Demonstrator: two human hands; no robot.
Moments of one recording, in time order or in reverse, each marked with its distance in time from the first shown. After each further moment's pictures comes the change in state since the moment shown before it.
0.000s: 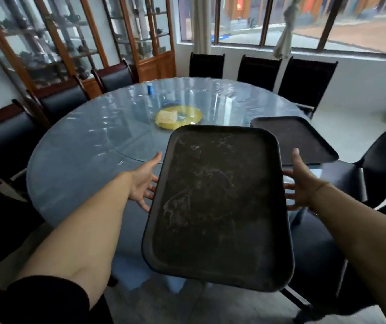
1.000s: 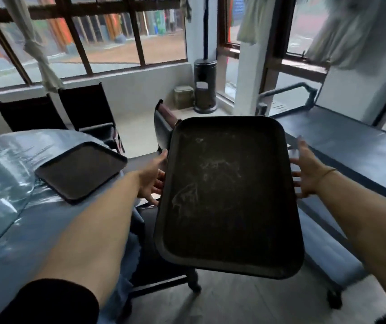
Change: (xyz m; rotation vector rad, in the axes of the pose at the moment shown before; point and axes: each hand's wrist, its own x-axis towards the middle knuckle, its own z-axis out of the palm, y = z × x) left_hand -0.043 0.124 0.583 0.663 -0.639 0.243; right_hand -0.253 0.187 -0.465 0.617 0.796 -0.051
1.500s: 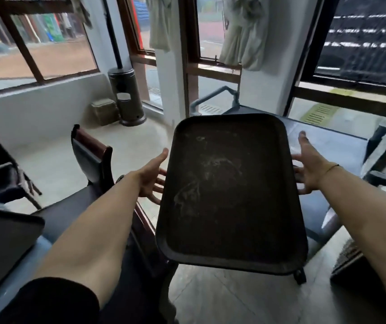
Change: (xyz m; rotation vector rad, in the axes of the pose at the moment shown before) left_hand 0.165 0.163 0.071 0.260 -0.298 0.061; right_hand 0.060 -0.050 -0.075 0.184 0.321 0.031
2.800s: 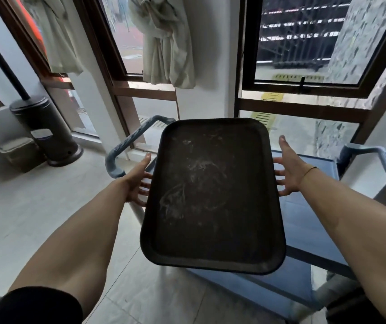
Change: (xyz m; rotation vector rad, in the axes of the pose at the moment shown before) left_hand 0.351 0.334 0.120 0.151 -0.039 0.033; right_hand 0.324 -0.192 -0.128 0.201 0.147 0.026
